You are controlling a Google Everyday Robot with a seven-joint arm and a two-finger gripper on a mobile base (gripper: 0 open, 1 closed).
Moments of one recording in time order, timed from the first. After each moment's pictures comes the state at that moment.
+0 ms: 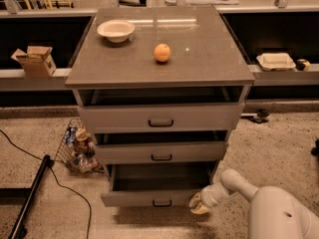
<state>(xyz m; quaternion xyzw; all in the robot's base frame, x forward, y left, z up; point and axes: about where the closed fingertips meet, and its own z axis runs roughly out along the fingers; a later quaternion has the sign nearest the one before) 0.519 -0.172 0.159 -0.69 0.64 0.27 0.21</state>
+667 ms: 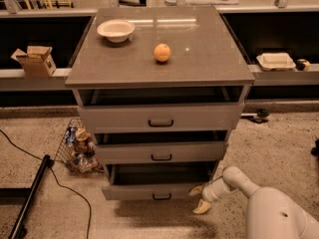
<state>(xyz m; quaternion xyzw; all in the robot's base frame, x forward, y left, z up) 0.548 -0.182 0.158 -0.68 0.64 0.25 0.23</state>
